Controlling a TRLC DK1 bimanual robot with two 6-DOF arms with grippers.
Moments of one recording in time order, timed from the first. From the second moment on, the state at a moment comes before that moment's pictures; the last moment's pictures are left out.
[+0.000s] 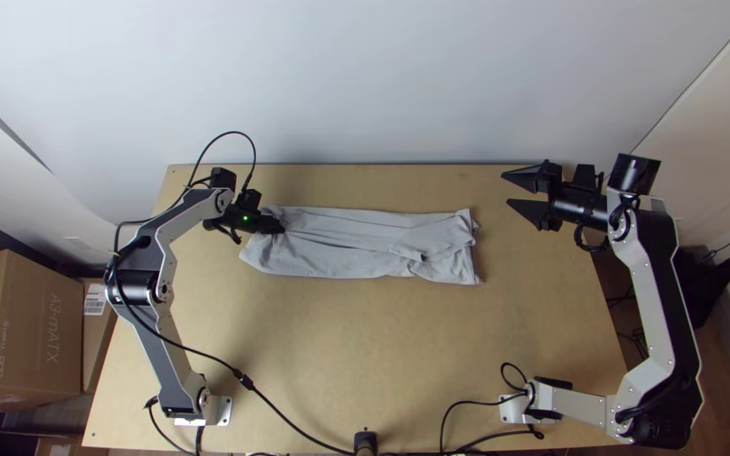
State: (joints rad) left arm 0.01 2.07 1.51 -0.64 0.56 0.18; right arm -0.15 1.34 1.35 -0.64 -0.89 0.77
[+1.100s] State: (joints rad) left arm 0.15 1.66 1.57 -0.78 -0.37 0.70; right arm -0.16 1.22 1.26 -0.72 -0.71 0.59
